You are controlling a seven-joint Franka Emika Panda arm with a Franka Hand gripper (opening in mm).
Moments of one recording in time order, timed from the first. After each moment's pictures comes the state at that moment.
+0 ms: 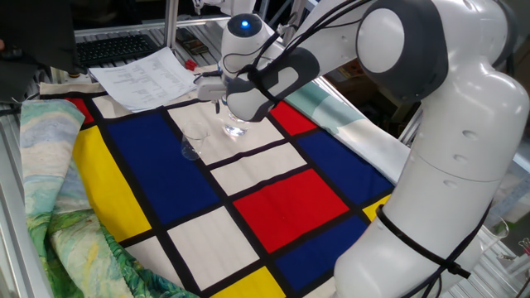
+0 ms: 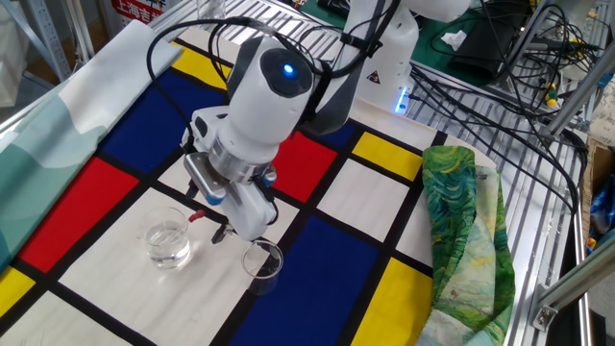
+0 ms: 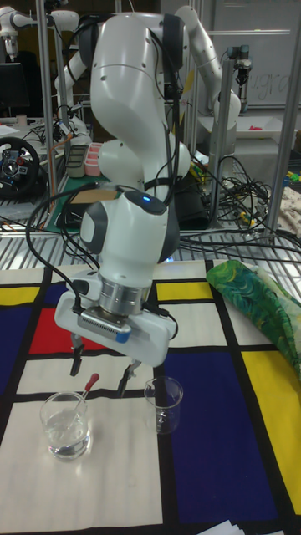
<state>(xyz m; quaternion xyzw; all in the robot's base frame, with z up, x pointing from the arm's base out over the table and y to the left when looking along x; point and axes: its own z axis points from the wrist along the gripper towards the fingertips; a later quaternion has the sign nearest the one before) 0.588 -0.066 0.172 0.18 0.97 -0.11 0.15</state>
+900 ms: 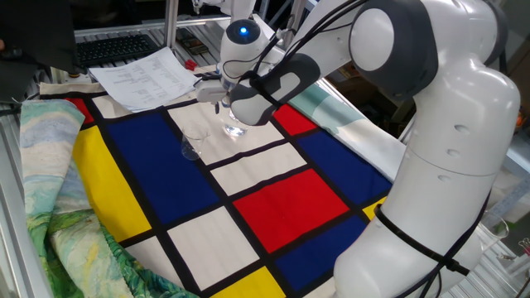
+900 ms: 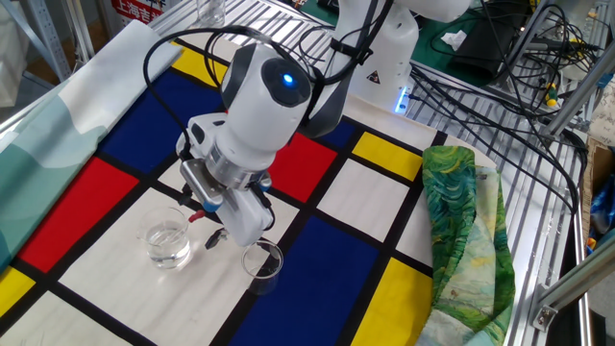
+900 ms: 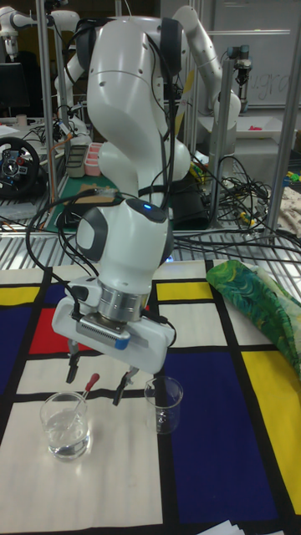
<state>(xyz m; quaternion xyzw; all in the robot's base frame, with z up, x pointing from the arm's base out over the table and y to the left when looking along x) 0.597 -0.071 0.162 0.16 0.96 -0.12 0.17</state>
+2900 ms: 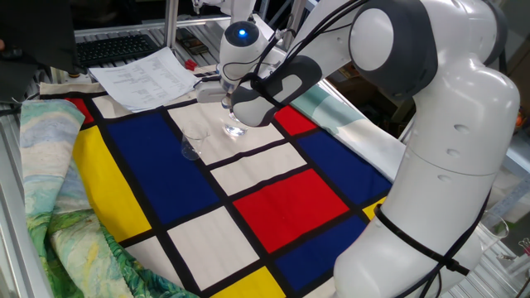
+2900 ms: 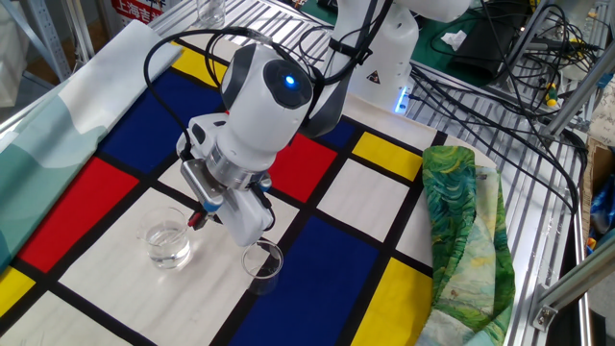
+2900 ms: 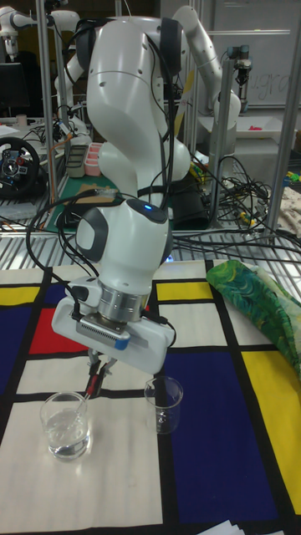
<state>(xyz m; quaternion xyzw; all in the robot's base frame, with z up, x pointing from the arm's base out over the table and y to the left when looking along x) 0.597 -0.072 0.161 0.16 0.96 -0.12 0.17</state>
